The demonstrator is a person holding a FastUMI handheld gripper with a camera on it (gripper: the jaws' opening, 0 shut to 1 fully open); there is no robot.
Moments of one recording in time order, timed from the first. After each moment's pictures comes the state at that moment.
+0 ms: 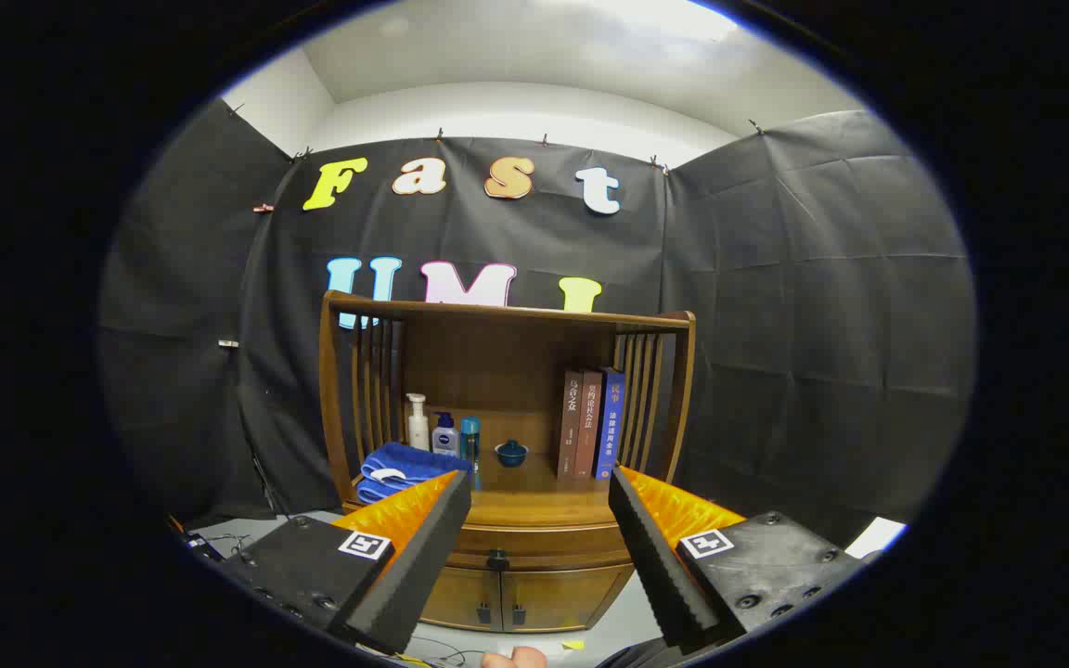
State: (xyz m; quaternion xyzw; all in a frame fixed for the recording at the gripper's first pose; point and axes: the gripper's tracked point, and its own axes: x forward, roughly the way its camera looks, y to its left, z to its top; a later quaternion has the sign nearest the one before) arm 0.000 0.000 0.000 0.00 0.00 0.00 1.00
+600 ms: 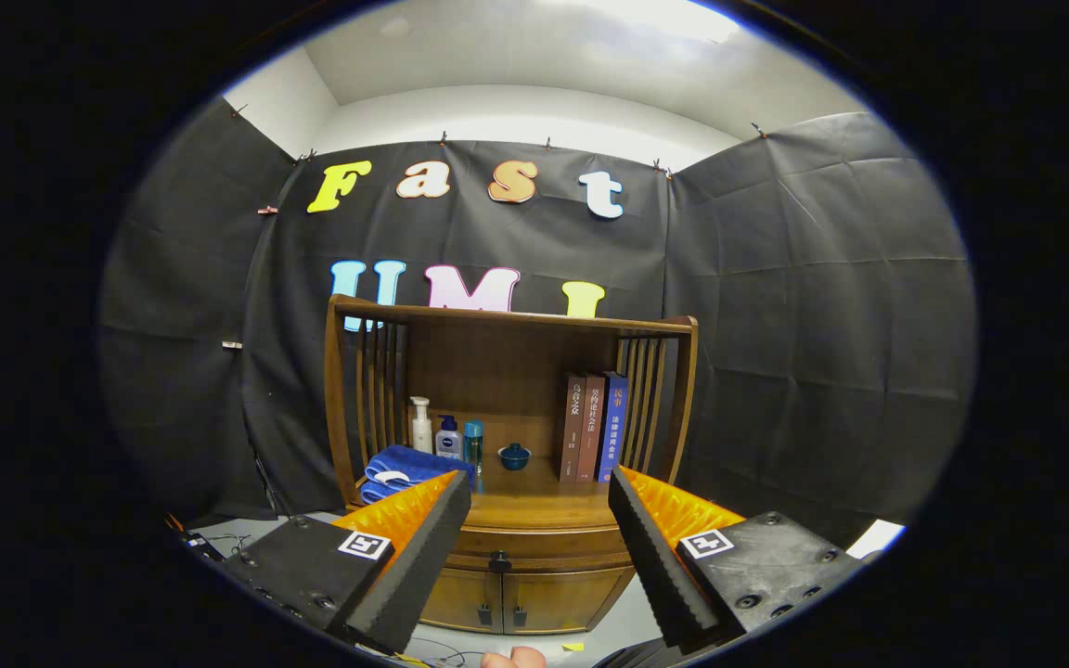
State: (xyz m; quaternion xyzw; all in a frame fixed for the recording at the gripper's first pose) arm -0.001 0.002 0.004 0.00 -0.01 0.00 1.00
